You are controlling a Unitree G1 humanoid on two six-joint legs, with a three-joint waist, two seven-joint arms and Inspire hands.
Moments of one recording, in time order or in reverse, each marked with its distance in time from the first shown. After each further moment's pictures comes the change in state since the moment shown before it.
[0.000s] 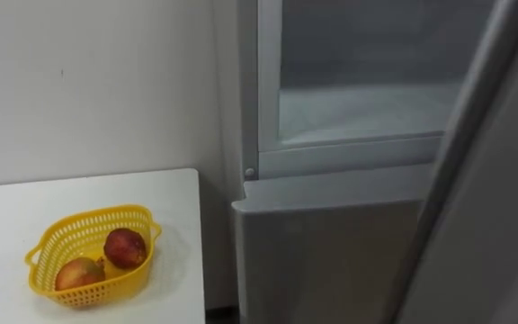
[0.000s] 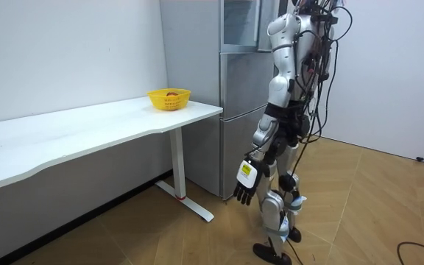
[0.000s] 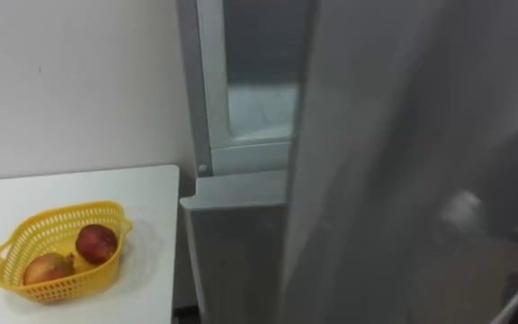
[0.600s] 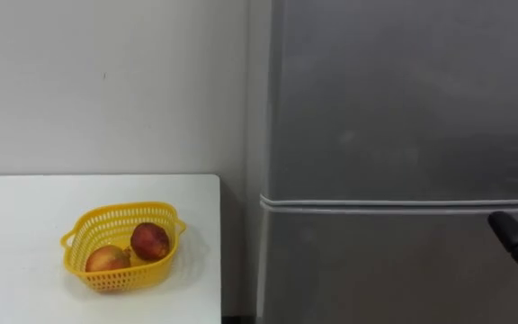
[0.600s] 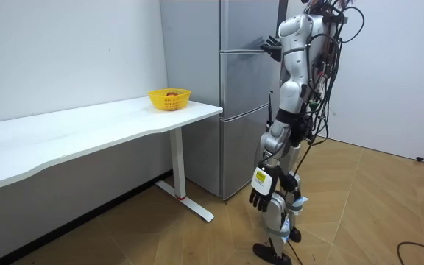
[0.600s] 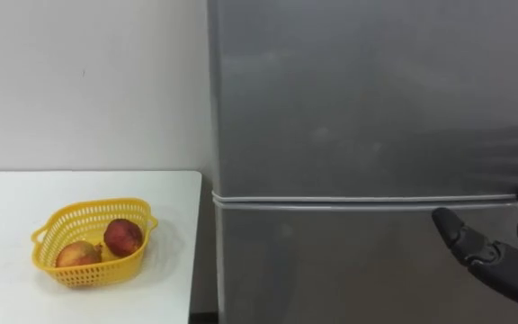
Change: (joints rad) left arm 0.015 0.024 -0.101 0.025 0.000 0.033 -0.036; right arm 0.030 0.046 0.165 0.155 -0.207 -0.061 -0.035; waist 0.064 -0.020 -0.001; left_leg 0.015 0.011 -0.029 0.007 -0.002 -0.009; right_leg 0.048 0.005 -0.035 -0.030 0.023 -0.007
